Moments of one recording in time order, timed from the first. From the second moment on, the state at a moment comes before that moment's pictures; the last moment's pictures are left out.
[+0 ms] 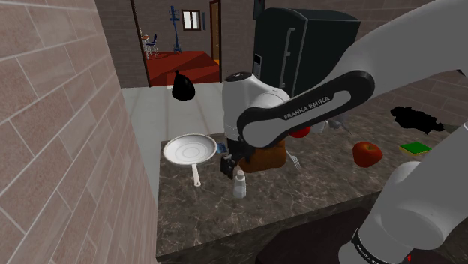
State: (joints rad) arm 0.08 -0.23 0.37 -2.41 -0.02 2.19 0.35
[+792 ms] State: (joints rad) arm 0.08 -0.18 0.37 -2.45 -0.05 2.27 0.37
